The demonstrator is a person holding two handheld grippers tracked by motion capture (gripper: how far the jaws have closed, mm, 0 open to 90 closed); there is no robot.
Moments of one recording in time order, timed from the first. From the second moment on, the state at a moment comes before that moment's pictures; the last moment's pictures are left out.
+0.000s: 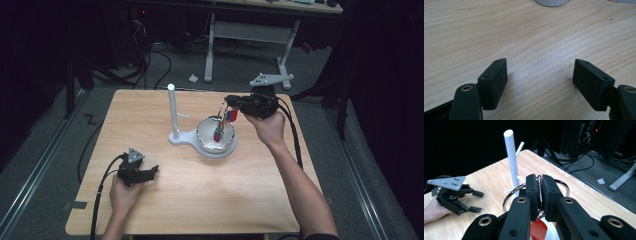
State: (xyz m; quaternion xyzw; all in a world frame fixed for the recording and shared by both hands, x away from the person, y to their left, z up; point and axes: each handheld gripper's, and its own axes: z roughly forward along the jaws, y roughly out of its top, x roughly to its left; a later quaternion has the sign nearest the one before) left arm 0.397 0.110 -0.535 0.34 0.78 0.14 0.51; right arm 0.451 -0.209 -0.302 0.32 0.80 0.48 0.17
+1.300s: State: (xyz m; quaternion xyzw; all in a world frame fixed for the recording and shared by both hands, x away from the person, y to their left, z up) left arm 0.397 0.110 -0.535 0.34 0.78 0.14 0.51; right arm 0.474 -0.184 -0.394 0.35 0.83 0.42 0.13
